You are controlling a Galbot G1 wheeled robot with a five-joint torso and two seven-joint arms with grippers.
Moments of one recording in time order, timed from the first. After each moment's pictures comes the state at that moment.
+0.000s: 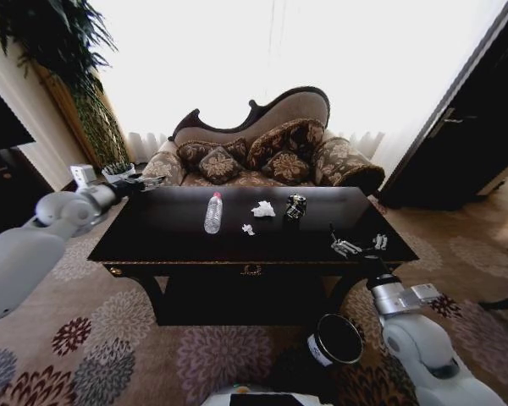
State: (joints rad) left arm 0.35 -0.60 -0.01 -1.74 -1.32 0.42 -0.04; right arm -1.57 1.02 0.74 2.24 0.54 0.08 0.06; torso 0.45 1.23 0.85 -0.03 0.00
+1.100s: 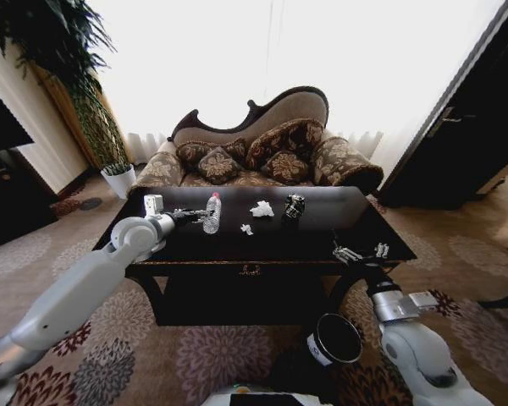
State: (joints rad) left arm 0.48 -0.75 0.05 -1.84 -1.33 0.58 -0.32; right arm -1.60 1.08 0.76 2.23 0.50 0.09 0.05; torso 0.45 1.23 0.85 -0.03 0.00
